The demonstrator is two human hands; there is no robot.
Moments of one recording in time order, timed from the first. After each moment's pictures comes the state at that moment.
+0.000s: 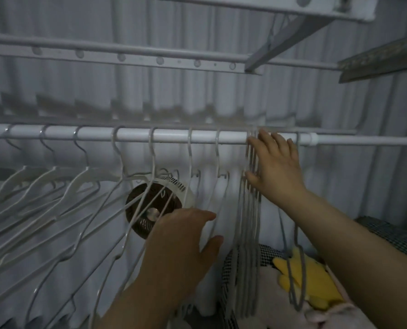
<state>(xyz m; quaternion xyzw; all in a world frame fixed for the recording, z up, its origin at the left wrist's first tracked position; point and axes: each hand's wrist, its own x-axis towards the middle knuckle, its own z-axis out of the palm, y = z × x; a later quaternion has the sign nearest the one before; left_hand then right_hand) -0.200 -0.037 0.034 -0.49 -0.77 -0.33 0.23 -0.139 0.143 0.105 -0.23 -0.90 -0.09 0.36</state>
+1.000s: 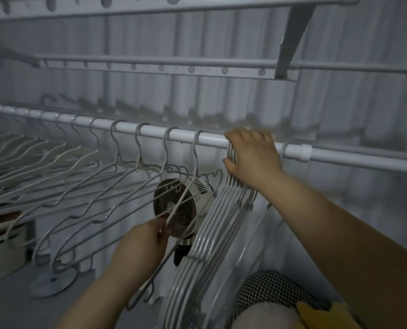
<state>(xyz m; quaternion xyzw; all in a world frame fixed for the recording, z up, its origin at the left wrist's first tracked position) -0.154 0.040 0.008 -0.18 -0.89 -0.36 0.20 -0.145 0.225 0.138 0.02 -0.93 -0.11 0.35</state>
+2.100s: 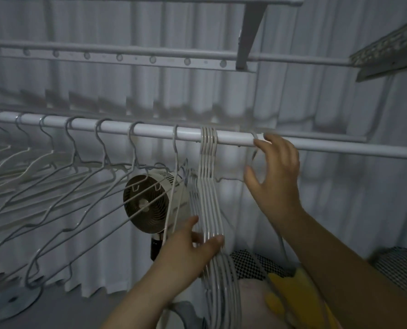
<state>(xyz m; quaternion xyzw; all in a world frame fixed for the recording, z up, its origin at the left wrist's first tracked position) -0.105 0.095 0.021 -0.27 -0.77 -0.58 -0.08 -0.091 0.264 0.084 -0.01 -0.79 0.07 0.61</state>
